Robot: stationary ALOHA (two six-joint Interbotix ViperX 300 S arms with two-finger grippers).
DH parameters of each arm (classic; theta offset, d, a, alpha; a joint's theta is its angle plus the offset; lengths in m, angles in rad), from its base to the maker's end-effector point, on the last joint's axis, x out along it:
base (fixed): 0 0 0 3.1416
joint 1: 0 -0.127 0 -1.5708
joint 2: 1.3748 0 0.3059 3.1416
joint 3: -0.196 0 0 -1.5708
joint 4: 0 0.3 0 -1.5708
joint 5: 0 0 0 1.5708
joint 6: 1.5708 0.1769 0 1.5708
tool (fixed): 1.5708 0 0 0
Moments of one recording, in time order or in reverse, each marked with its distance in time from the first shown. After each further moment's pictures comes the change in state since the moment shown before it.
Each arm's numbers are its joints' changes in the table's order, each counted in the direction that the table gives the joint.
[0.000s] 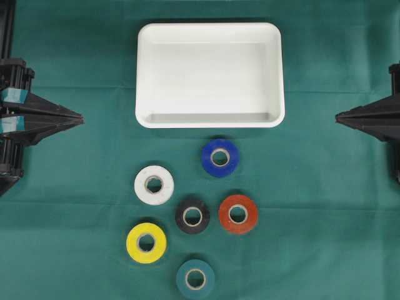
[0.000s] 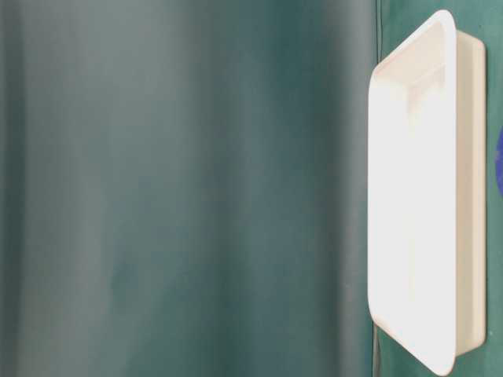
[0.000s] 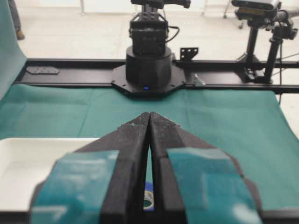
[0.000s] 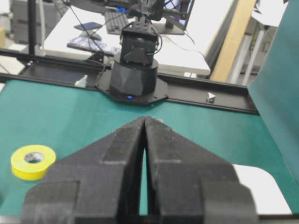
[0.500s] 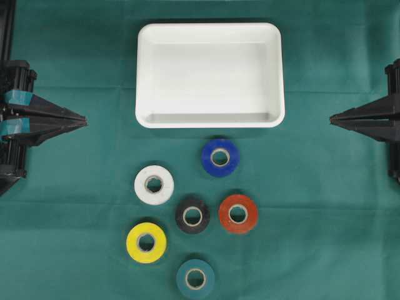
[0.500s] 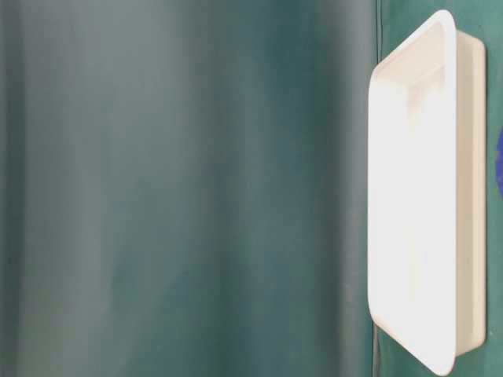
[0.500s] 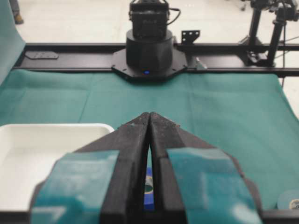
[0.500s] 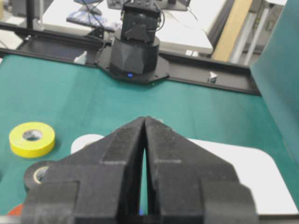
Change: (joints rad) left arm 0.000 -0.011 -0.009 0.000 -0.054 0.009; right arm 0.006 -0.014 -0.028 -0.014 -0.106 -0.002
